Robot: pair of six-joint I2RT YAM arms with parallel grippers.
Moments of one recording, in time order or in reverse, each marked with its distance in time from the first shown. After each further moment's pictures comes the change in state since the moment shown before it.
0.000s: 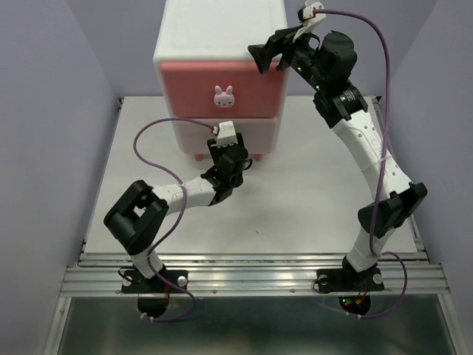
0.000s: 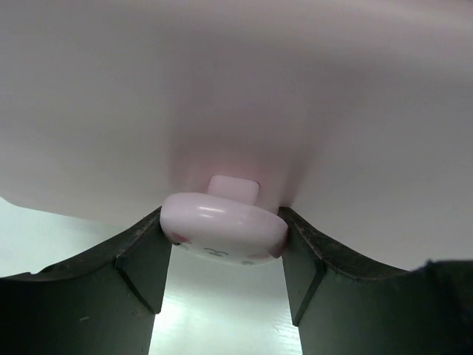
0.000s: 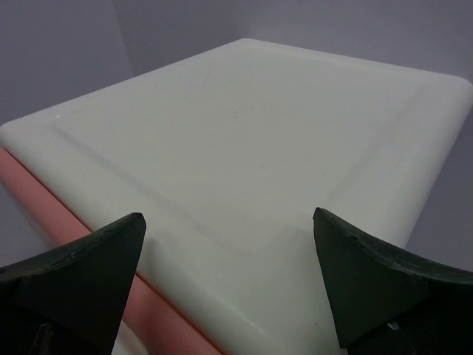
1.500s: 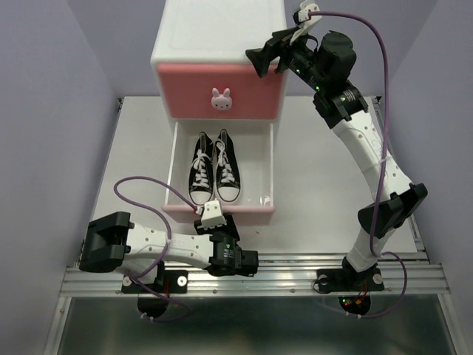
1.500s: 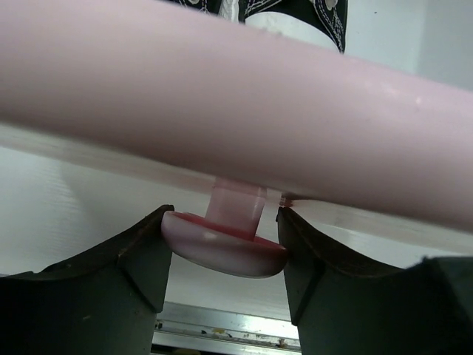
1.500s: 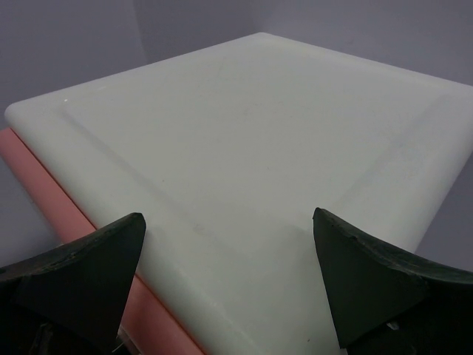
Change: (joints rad) left arm -0.763 -0.238 -0.059 -1.662 -0.228 -1.599; right arm 0.003 0.001 0.011 -0.028 -0.030 -0.053
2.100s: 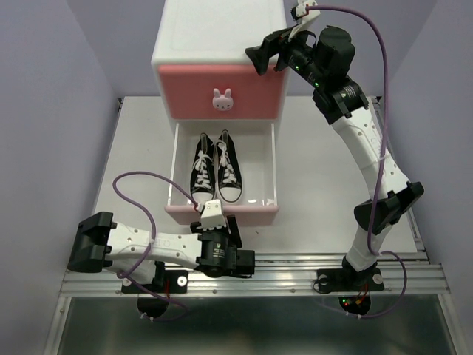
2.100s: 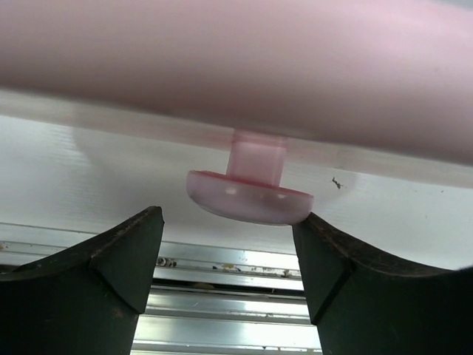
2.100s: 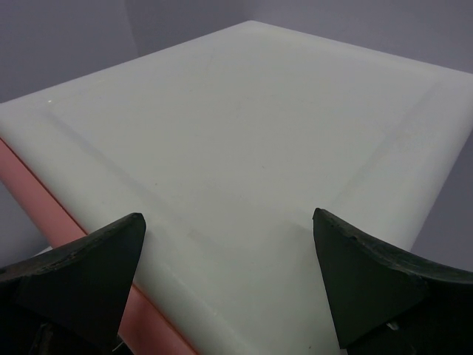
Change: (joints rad) left arm -0.032 -0.097 0.042 -0.019 0.180 0.130; right arm 0.005 0.042 0.104 -0.102 0.030 0.001
